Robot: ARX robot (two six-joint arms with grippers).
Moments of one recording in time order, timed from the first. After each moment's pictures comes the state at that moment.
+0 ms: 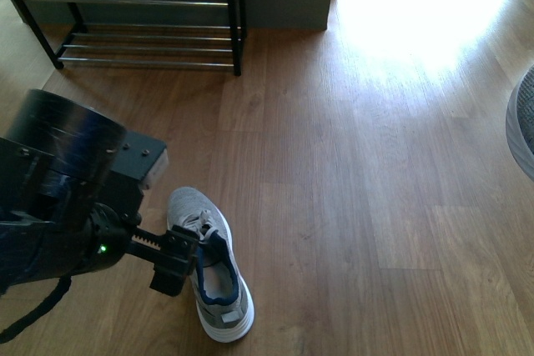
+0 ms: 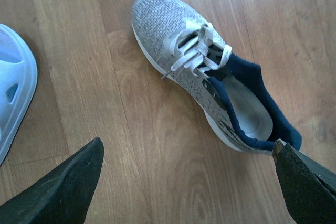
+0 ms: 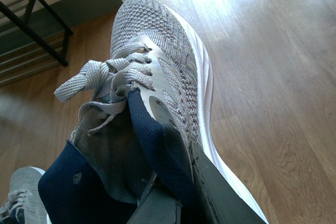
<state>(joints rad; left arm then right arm) -0.38 2.18 0.68 0.42 -0.05 0.00 -0.54 1.48 0.11 0.96 -0.30 0.17</state>
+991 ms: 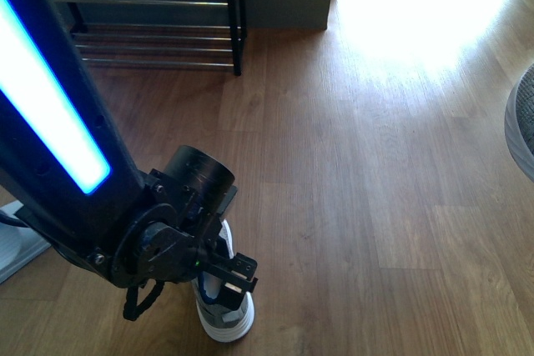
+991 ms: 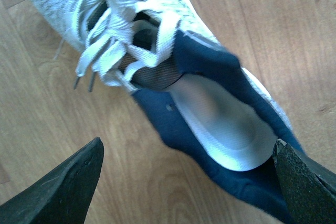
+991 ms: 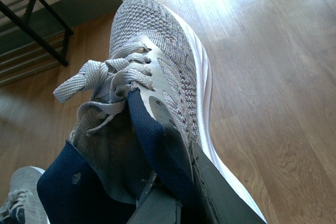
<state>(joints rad) -0.50 2.58 1.05 0.29 -0.08 -0.06 -0.54 1.48 0.11 0.96 -0.30 0.17</state>
